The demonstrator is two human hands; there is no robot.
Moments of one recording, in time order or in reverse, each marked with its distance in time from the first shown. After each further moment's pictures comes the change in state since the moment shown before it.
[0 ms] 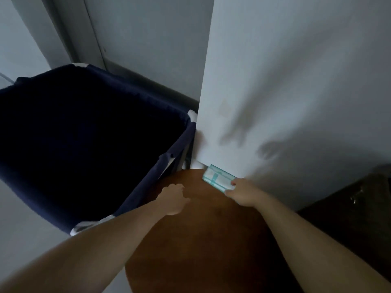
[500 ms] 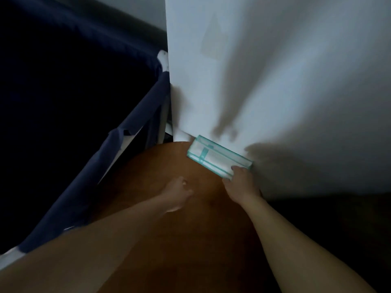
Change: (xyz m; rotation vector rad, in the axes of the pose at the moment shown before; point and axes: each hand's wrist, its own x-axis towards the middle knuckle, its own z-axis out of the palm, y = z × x) left_hand 0.164 0.010 0.127 -0.311 -0.151 -0.133; right_hand 0.167 0.085 0.122 0.178 0.125 0.170
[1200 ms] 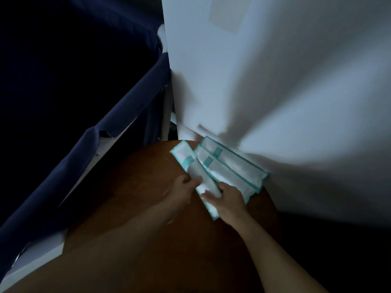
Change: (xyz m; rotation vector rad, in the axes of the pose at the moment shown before) left_hand 0.074 -0.006 0.035 -0.693 0.069 -0.156; right_hand 0.038 -0.009 0.057 0.524 -0.187 -0.080
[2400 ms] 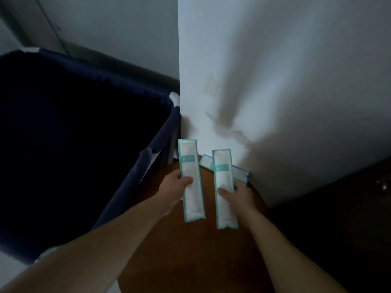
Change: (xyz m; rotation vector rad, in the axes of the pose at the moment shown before) left_hand -0.169 0.070 -0.089 0.090 -0.032 0.246; right_hand -0.153 -0.075 -0.022 0.352 0.298 0.057
